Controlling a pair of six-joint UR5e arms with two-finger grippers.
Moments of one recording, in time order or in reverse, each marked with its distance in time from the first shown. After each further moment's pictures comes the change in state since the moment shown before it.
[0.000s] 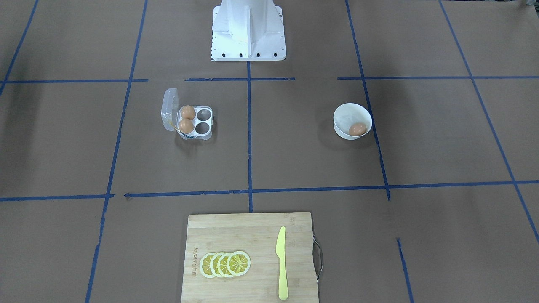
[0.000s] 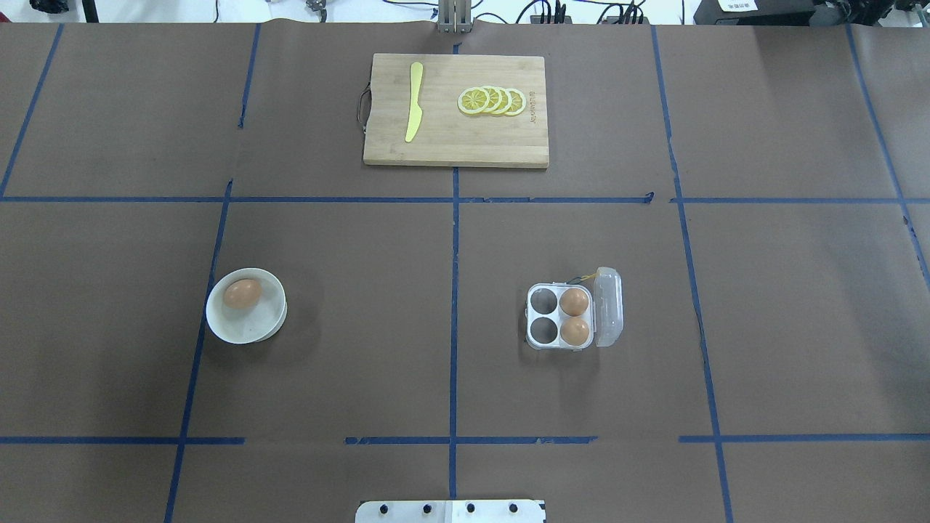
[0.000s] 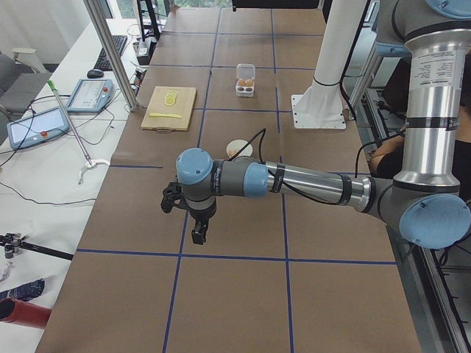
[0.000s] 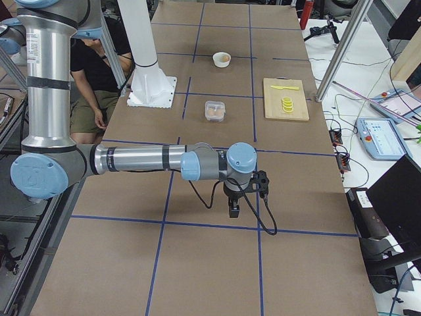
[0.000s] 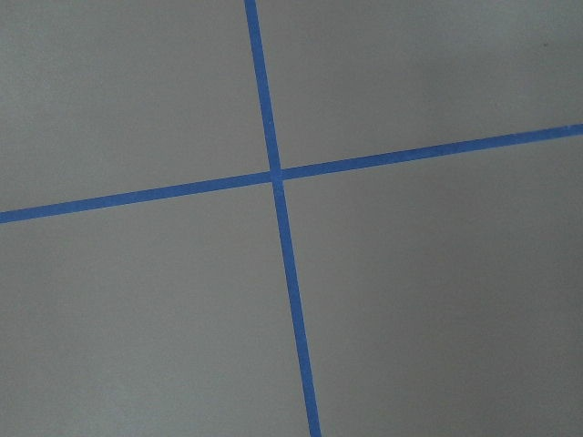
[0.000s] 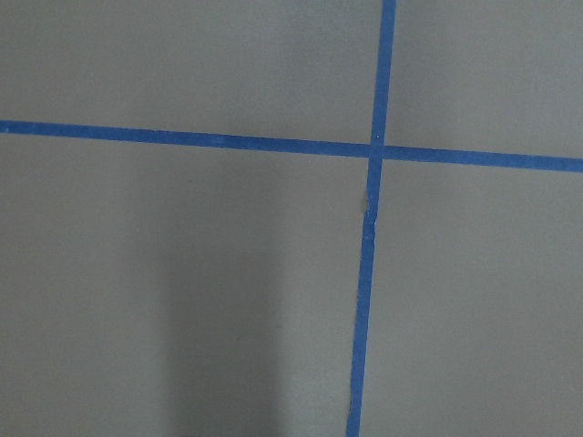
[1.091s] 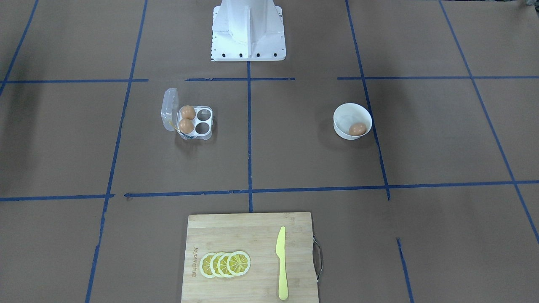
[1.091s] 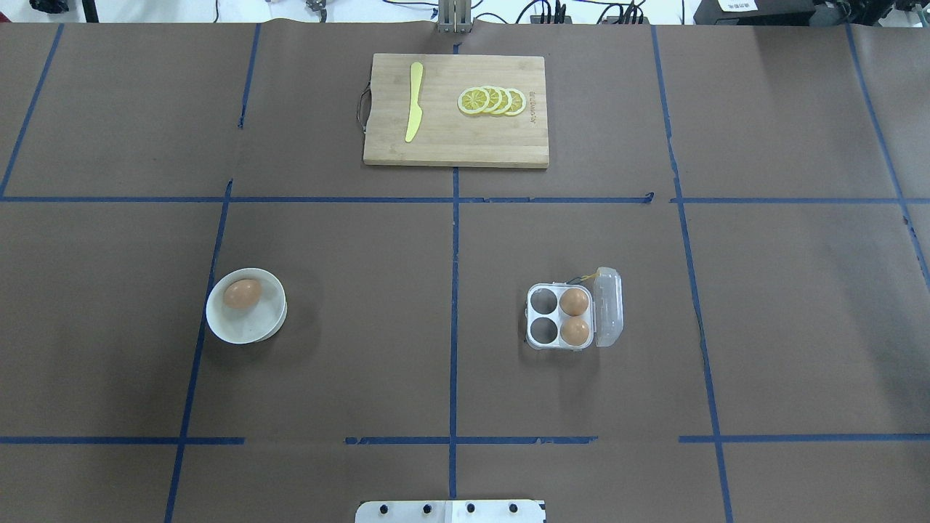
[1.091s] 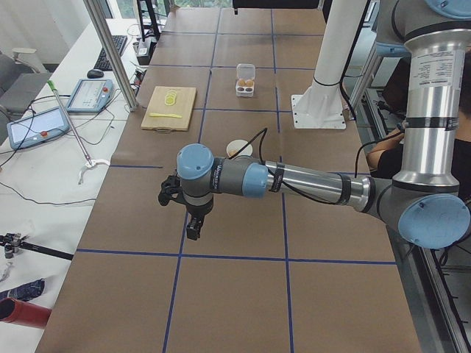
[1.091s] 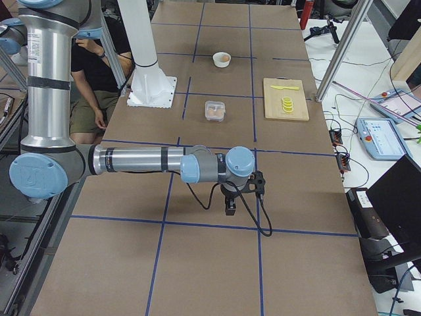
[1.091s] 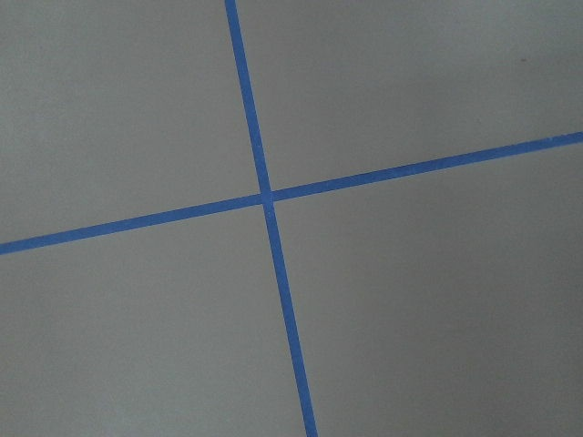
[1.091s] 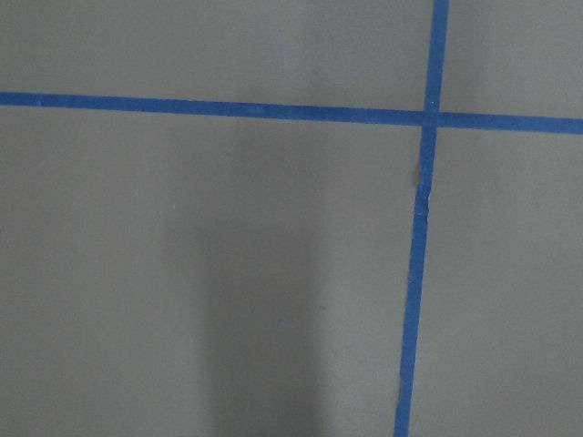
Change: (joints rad) left arm 0.010 0.000 0.004 -0.130 0.000 0.006; right arm -0.038 -0.008 -0.017 0.010 0.072 0.010
